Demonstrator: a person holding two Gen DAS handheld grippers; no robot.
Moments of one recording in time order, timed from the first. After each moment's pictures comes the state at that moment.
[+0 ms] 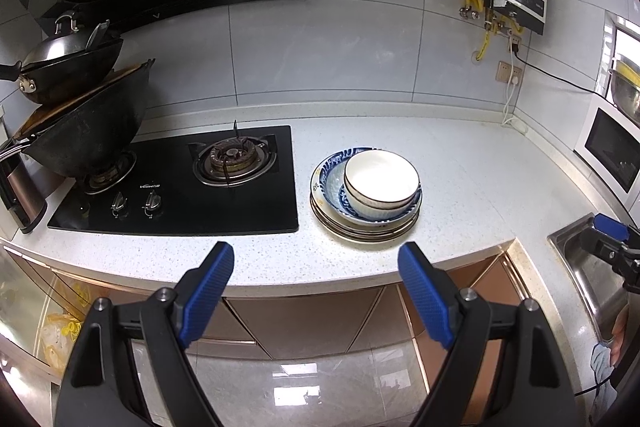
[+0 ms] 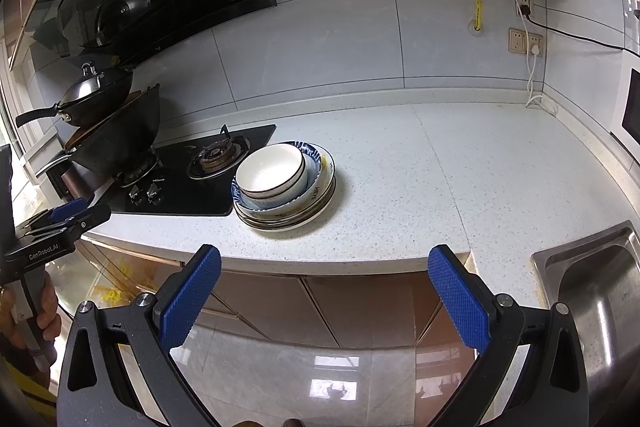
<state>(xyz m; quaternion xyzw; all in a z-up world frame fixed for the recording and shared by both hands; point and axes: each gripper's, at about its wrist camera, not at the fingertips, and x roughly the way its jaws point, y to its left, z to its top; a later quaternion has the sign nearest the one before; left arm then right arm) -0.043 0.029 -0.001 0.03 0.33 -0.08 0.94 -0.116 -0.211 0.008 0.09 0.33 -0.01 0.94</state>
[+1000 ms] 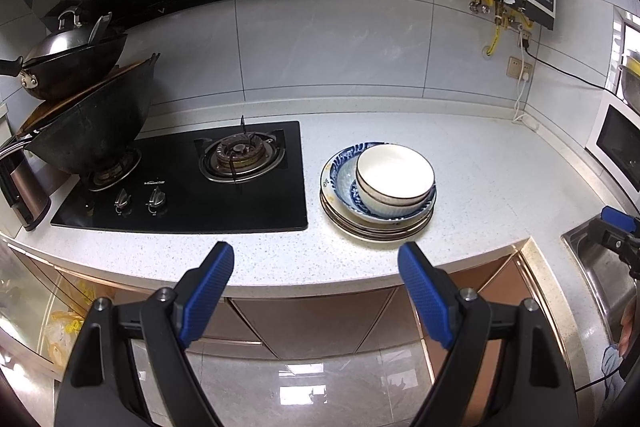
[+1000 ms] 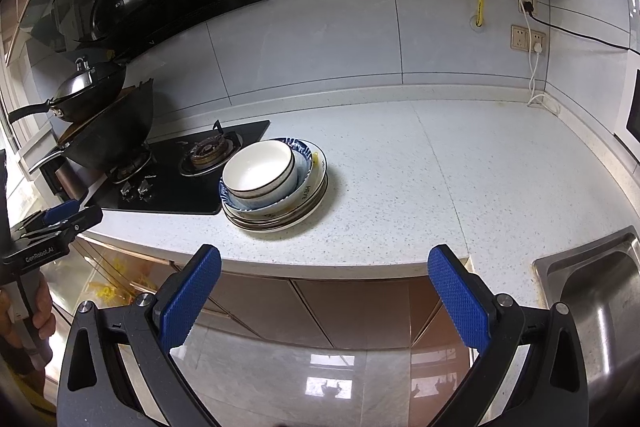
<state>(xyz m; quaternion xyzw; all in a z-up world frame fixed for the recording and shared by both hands) -0.028 0.031 -0.019 0.04 0.33 -0.07 0.94 -0.099 -0.219 -0.003 0.08 0.33 -0.01 0.94</state>
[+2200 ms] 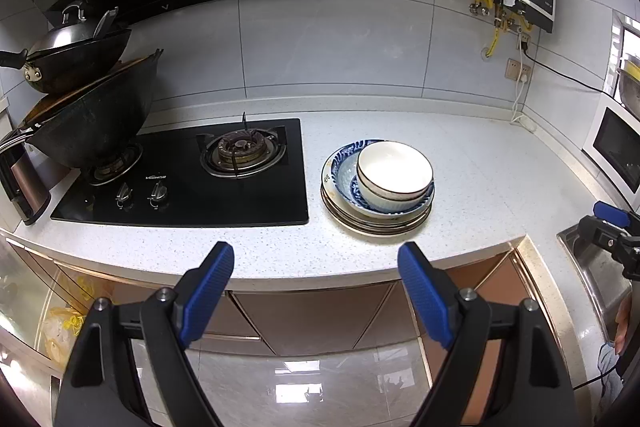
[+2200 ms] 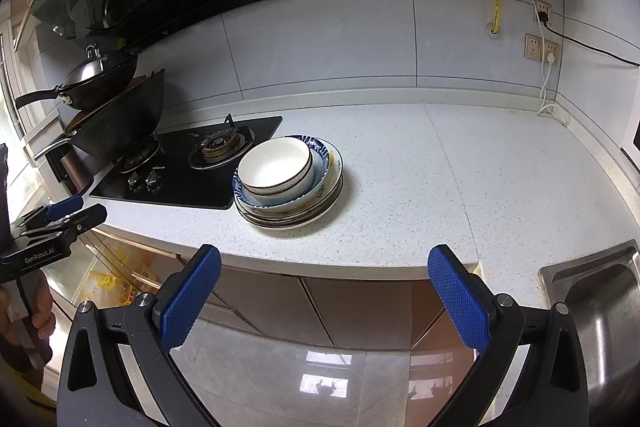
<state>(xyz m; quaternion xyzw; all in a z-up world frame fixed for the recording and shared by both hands) -0.039 0.040 -0.016 0.03 0.33 -0.07 0.94 -0.096 -0.204 0.001 0.06 0.34 0.01 0.94</state>
